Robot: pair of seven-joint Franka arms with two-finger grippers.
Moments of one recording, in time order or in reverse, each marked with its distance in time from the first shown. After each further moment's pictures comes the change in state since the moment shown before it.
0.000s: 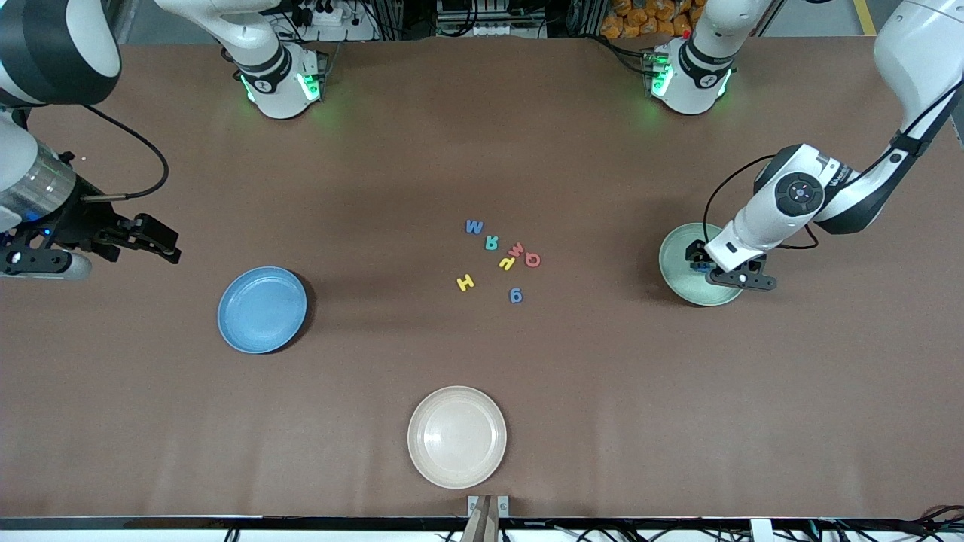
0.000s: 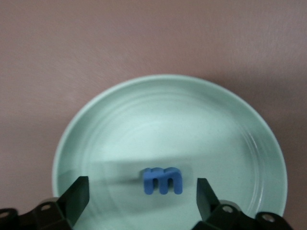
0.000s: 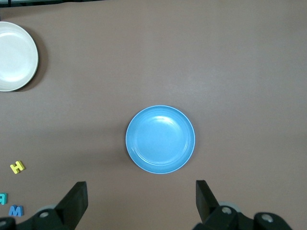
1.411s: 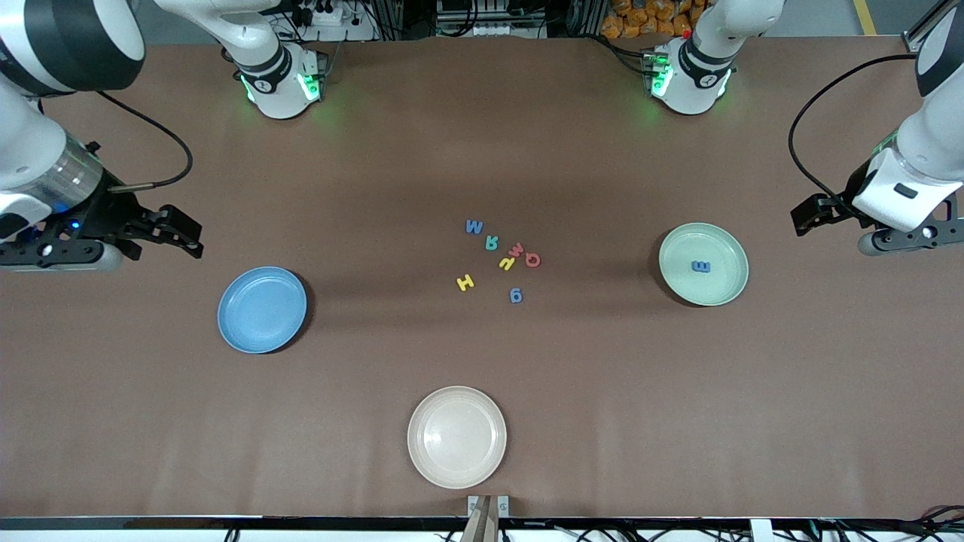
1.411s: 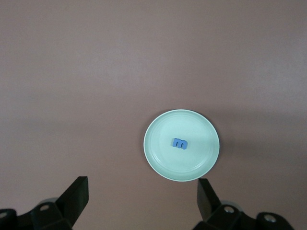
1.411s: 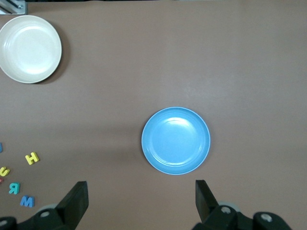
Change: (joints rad) left arm 0.357 -0.081 -0.650 0.545 -0.280 -0.772 0.005; right arm 0.007 0.000 0.071 0.013 0.002 0.000 0.002
